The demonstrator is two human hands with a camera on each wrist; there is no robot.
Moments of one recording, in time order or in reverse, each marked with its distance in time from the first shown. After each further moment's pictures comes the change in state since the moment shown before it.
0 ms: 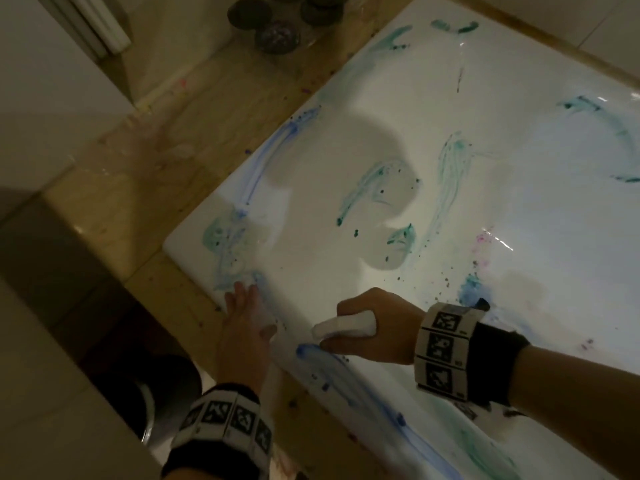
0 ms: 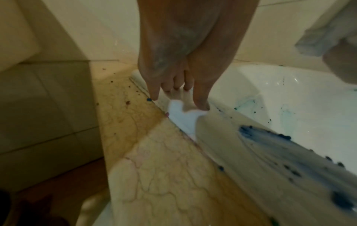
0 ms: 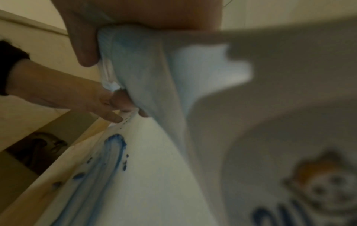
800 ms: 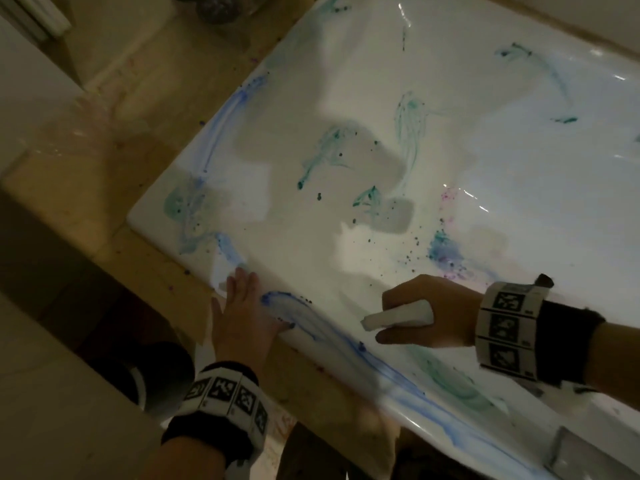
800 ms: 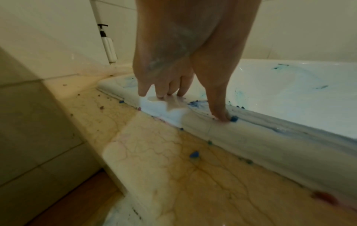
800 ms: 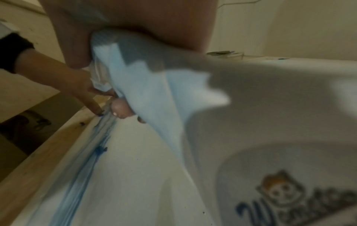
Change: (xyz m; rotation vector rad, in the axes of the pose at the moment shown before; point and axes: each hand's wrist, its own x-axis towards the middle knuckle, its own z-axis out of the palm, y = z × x) left_hand -0.052 0.019 0.032 0.330 -0.133 0.066; right_hand -0.122 0.047 0.009 -0.065 0.003 0.120
